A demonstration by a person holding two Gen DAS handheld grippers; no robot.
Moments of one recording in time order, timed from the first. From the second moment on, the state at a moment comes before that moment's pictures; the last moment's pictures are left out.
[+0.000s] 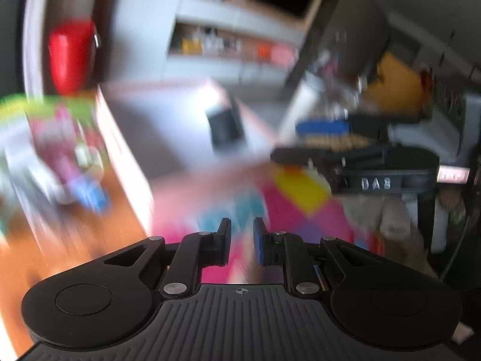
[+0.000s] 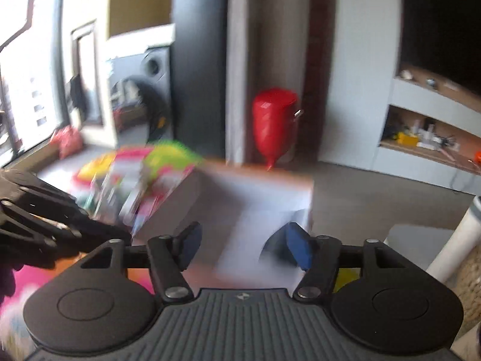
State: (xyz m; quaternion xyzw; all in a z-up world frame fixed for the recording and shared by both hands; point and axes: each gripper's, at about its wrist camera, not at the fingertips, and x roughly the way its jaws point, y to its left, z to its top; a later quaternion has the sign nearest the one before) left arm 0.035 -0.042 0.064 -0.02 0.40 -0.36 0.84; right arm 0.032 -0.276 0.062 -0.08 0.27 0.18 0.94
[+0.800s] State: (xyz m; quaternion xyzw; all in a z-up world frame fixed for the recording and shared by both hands) left arm -0.009 -0.092 0.022 0.19 0.38 -0.30 0.85; right arm -0.031 -0.294 -0.035 0.02 0.32 0.10 0.94
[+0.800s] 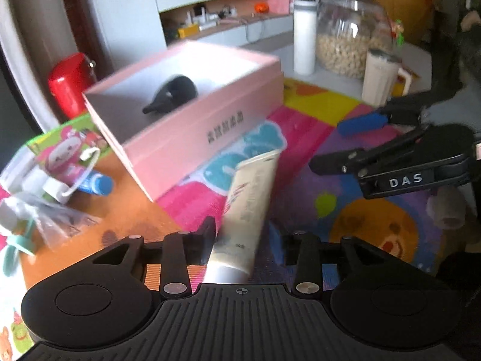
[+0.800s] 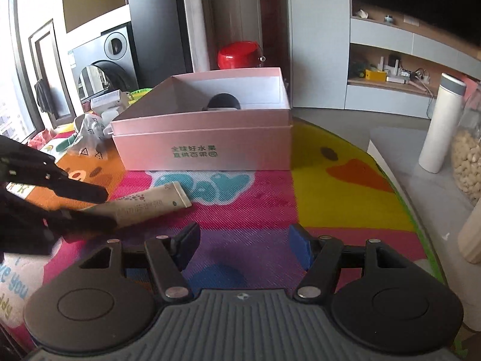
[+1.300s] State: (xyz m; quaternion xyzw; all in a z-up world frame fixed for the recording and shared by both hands) left arm -0.017 -0.064 0.053 0.12 0.32 -0.32 0.88; right arm -0.037 -0.291 -0.039 0.00 0.30 0.08 0.95
